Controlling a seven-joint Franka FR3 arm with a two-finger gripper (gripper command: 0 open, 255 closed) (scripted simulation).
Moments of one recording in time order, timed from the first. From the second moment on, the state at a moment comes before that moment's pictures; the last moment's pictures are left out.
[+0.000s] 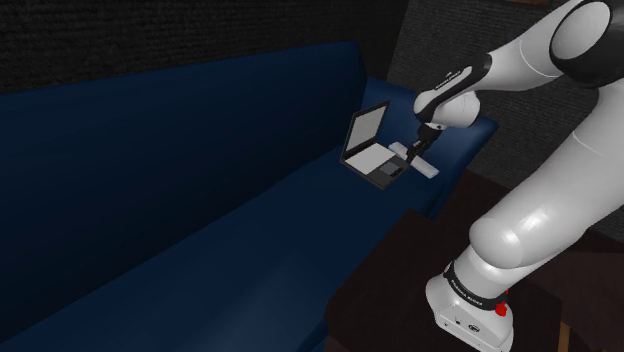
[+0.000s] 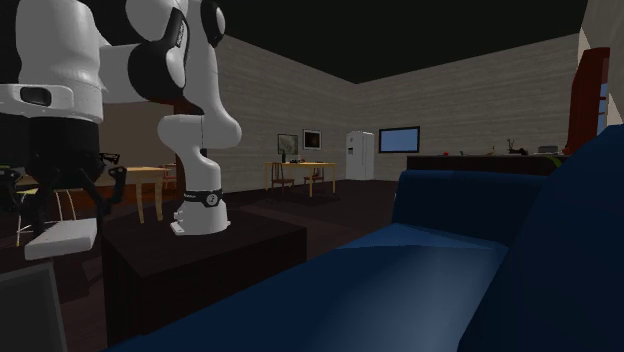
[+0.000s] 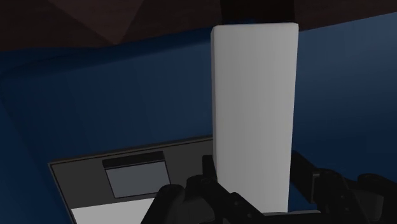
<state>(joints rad) -0.42 -0.01 -0.40 -2.49 0.09 2.55 -0.74</state>
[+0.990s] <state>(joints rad) -0.44 0.20 -0.35 -2.50 0.31 2.74 -0.91</state>
